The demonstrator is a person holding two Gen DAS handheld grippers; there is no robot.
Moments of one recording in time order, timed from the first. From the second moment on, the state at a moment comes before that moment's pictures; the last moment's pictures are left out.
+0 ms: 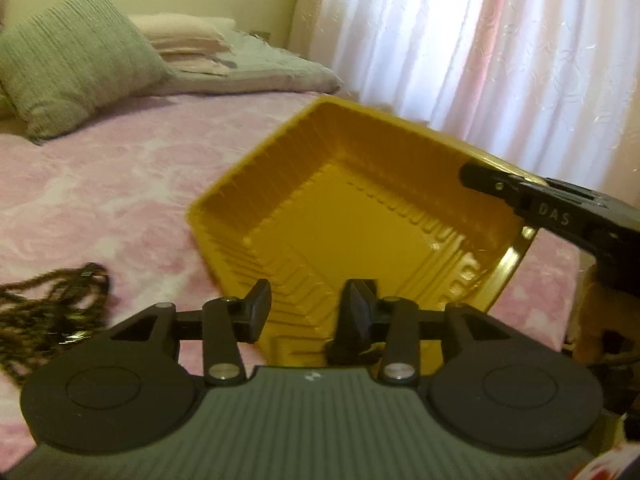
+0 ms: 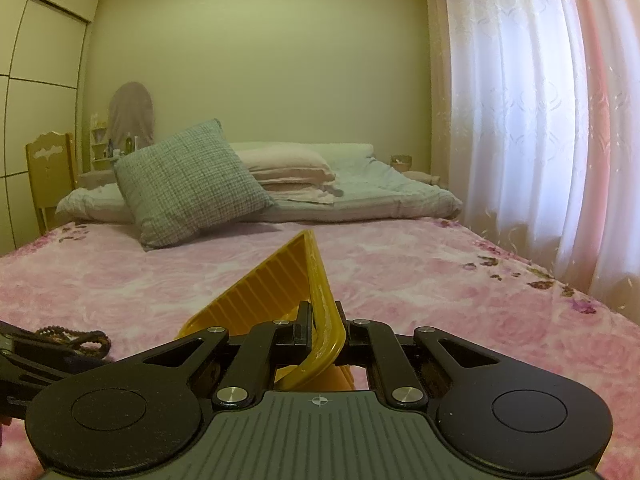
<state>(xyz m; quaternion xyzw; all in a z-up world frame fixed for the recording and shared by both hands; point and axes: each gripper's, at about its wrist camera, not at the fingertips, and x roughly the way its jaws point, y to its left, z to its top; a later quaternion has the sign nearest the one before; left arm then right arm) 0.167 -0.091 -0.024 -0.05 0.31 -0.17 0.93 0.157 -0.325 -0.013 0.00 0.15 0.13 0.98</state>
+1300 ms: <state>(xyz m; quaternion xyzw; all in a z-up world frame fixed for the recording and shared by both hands) 0.151 -0.011 -0.074 0.03 0.36 -0.08 0.93 0.153 -0.323 -0.014 -0.01 0.15 0.12 0.98</state>
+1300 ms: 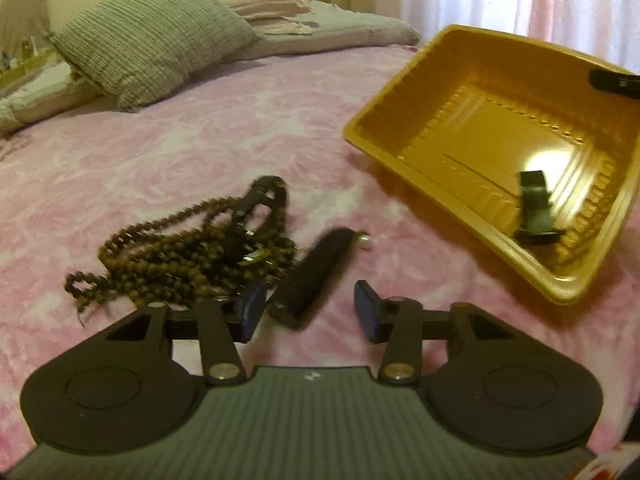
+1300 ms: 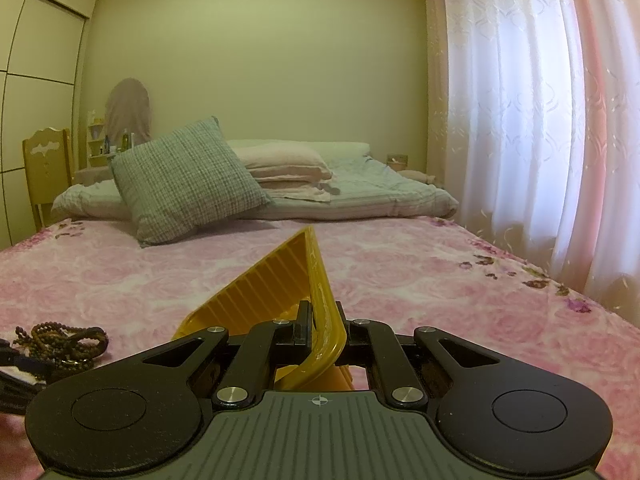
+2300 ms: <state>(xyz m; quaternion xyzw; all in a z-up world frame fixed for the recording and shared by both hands) 0.154 -0.041 -0.026 -0.06 0.31 -0.13 0.94 0.150 -0.319 -0.013 -0.01 0.15 0.12 0.98</state>
